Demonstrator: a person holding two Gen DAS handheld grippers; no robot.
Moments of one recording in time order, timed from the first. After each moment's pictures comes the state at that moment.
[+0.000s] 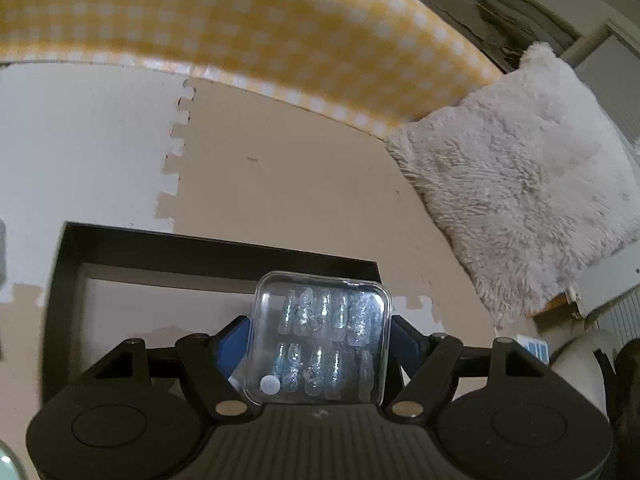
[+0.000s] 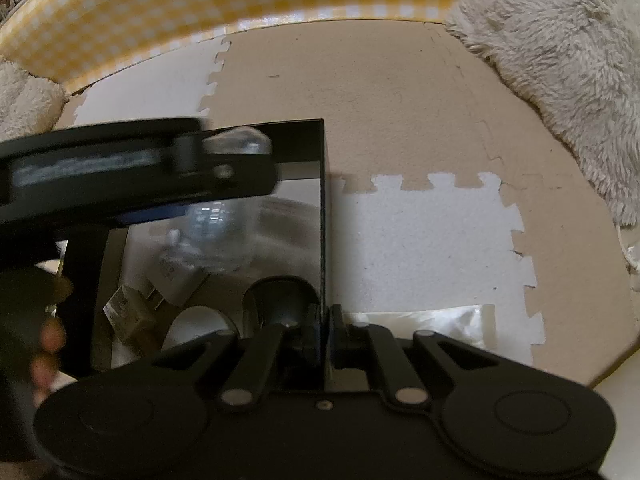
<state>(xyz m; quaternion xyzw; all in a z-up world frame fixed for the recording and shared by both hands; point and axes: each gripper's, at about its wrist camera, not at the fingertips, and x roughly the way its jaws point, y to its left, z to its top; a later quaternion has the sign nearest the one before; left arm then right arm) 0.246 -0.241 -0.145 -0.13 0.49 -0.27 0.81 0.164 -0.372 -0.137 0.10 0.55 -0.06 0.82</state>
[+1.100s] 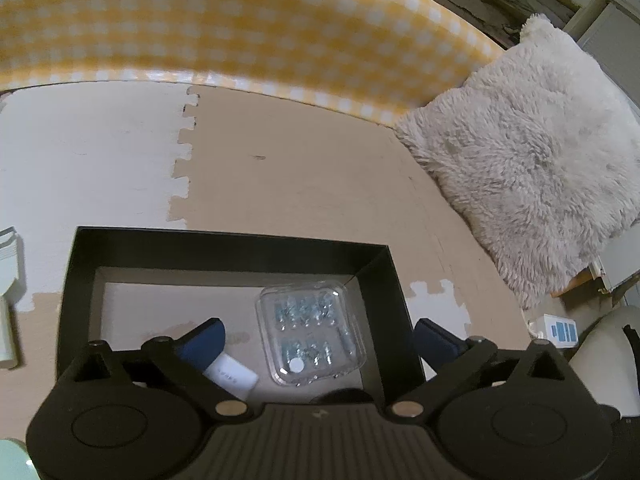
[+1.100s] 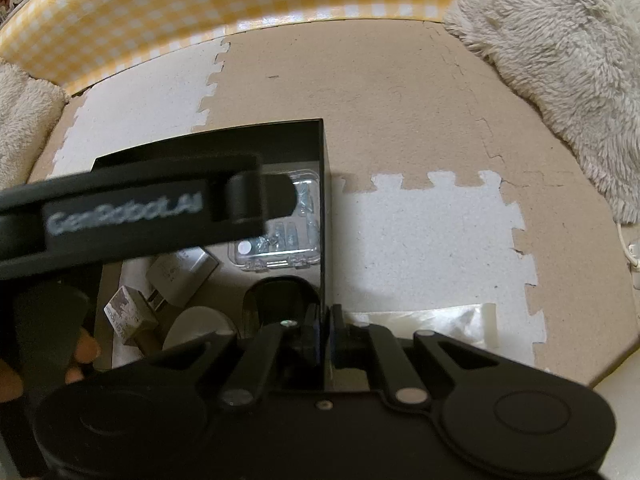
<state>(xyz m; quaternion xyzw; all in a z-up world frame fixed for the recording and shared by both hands) 0.231 -0.243 -0.141 -0.07 0.49 -0.26 0.83 0.164 -0.372 -0.138 0.10 0.55 -0.06 0.82</state>
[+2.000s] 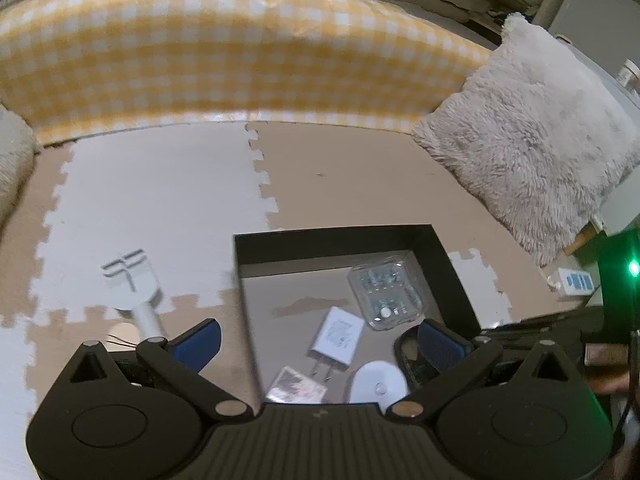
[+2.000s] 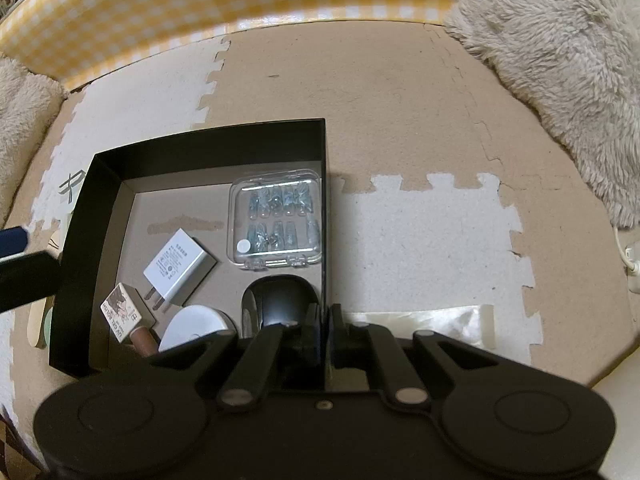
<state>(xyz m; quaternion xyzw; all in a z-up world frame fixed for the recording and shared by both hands) 0.196 -0.152 -0.088 0.01 0.46 -0.25 0.85 0.164 -0.370 -0.138 0.10 0.55 -0.06 0.83</state>
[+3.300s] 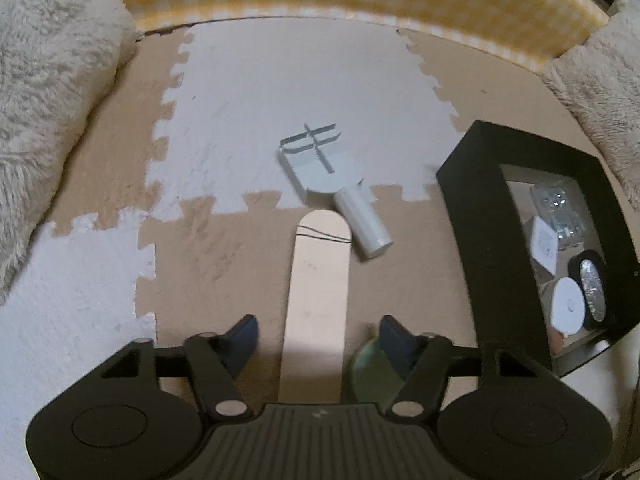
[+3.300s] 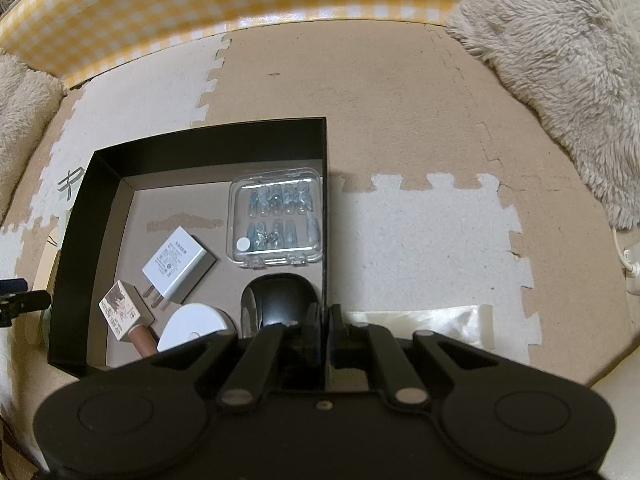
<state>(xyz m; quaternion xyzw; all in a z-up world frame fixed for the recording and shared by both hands) 0.230 -0.039 -0.162 0.04 0.57 -0.15 0.81 0.164 -0.369 -0.139 0.09 0.55 -0.07 0.82</state>
